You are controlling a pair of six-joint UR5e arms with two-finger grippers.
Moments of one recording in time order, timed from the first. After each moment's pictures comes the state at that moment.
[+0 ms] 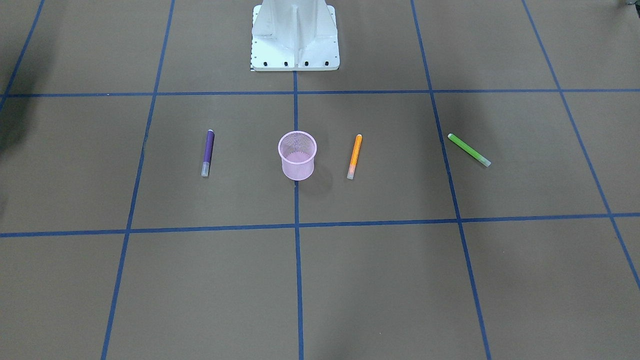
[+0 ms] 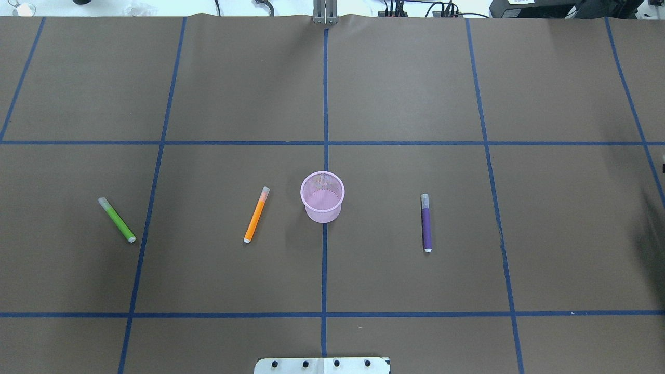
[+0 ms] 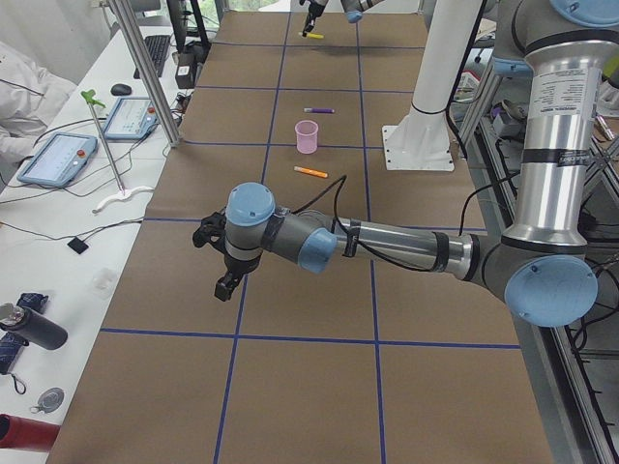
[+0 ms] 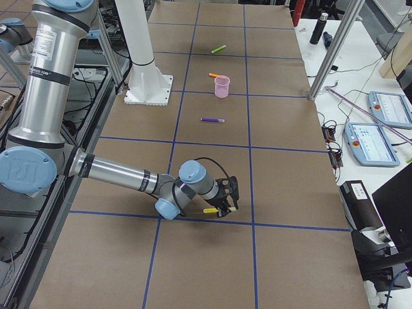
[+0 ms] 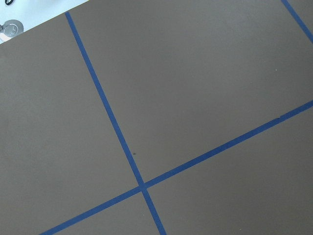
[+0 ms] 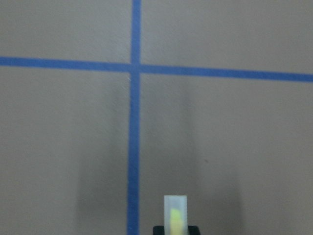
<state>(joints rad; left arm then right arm) -1.51 -1.60 -1.68 -1.86 -2.32 0.12 1.18 -1.79 1.50 -0.44 1.97 0.68</state>
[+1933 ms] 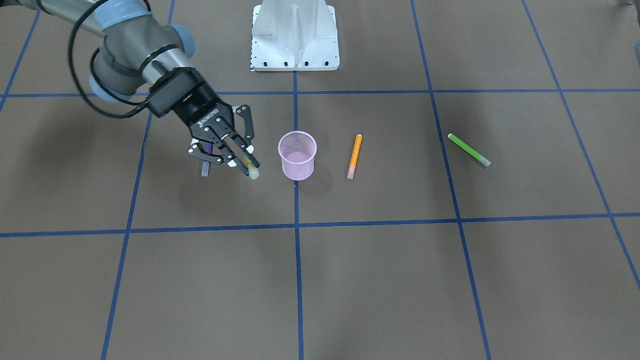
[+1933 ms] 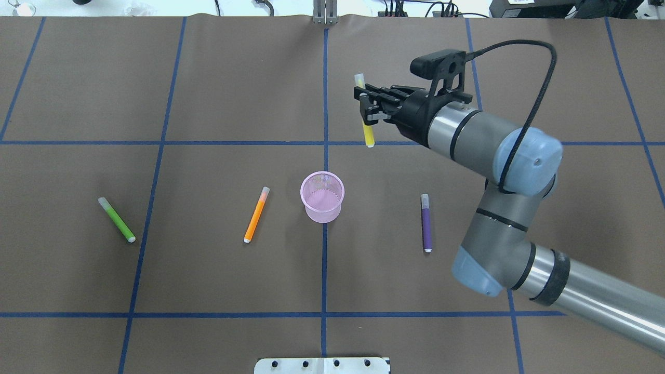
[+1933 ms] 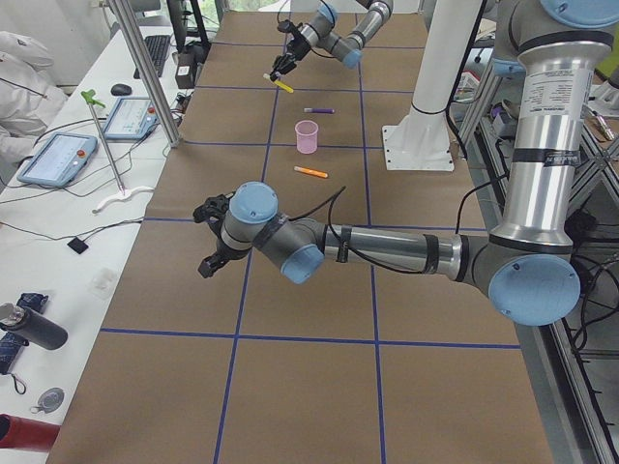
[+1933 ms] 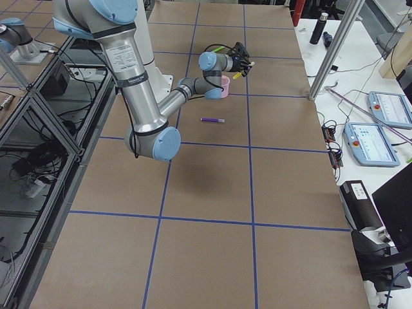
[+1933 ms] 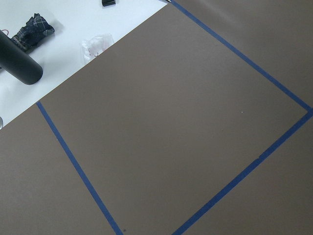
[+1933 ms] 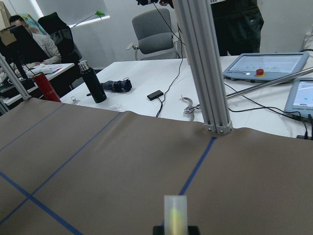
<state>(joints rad) -1.46 -1.63 -1.56 -2.26 -2.32 0.12 0.54 -1.09 1.70 -0.52 1.35 0.90</state>
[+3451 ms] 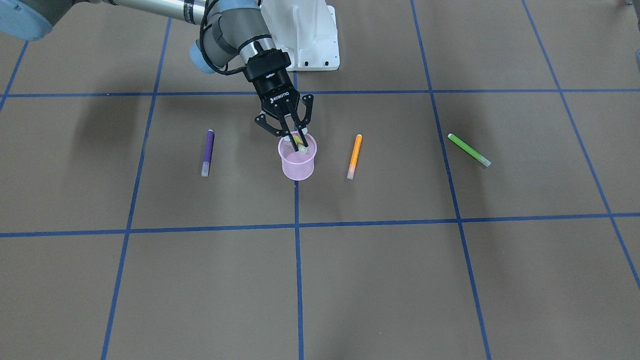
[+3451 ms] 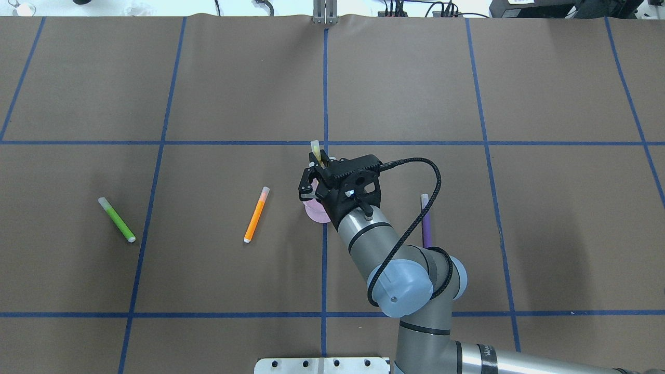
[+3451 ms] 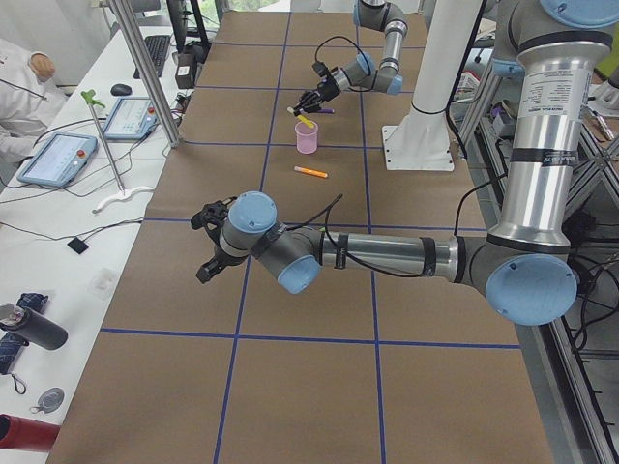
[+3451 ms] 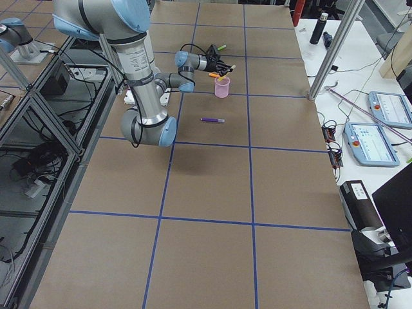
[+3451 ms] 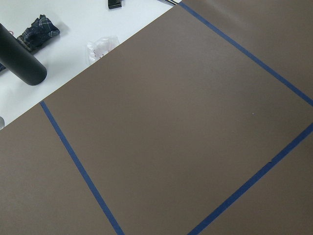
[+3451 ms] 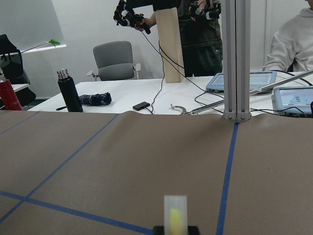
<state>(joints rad) -1.45 -1.64 -1.53 -2.30 -2.31 0.08 0.24 -0.99 1.59 -0.65 0.83 0.89</state>
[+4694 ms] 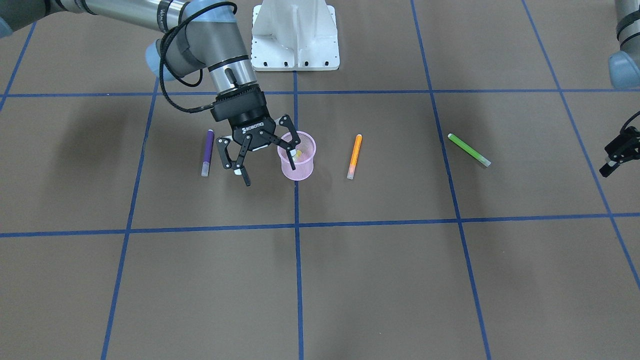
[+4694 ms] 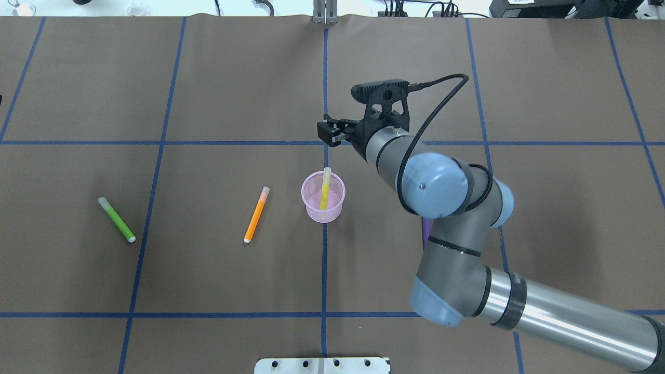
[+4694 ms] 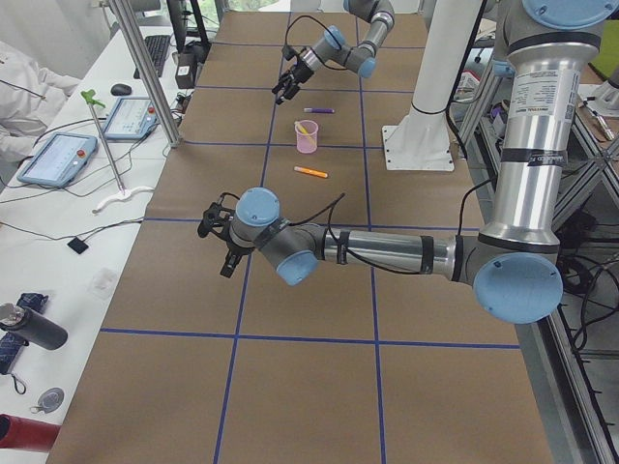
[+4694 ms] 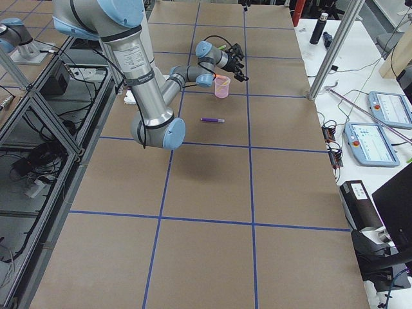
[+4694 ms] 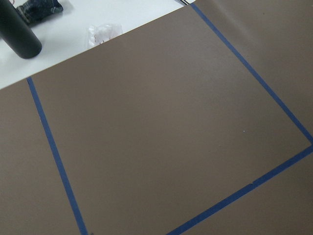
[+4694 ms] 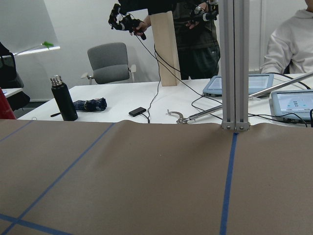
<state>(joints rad) -1.34 -1.62 -1.55 -2.37 -2.32 -0.55 0.53 -0.99 1.70 -1.03 1.31 1.02</state>
